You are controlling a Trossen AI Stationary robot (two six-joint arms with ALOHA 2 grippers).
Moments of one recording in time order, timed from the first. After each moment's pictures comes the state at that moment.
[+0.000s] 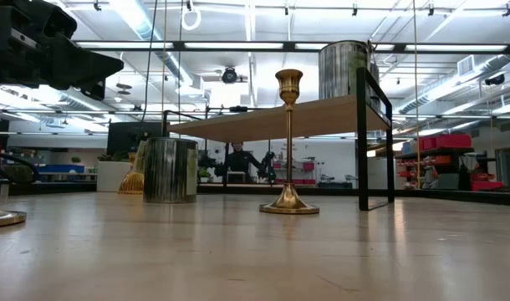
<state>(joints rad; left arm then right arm) 0.01 0.01 0.01 0.05 -0.01 0.01 1.04 1.00 0.80 -0.69 0.01 0.17</state>
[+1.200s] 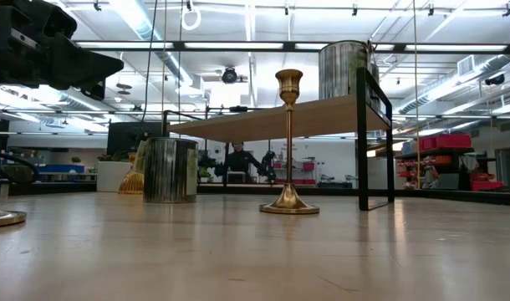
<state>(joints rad) 0.01 0.01 0.01 0.05 -0.01 0.01 1.04 0.83 0.46 -0.38 0.09 0.34</state>
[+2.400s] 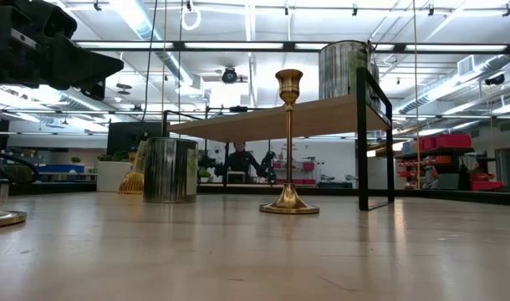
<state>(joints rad) 0.01 0.01 0.01 0.05 -0.01 0.01 1.04 0.81 0.30 -0.14 0.03 0.17</state>
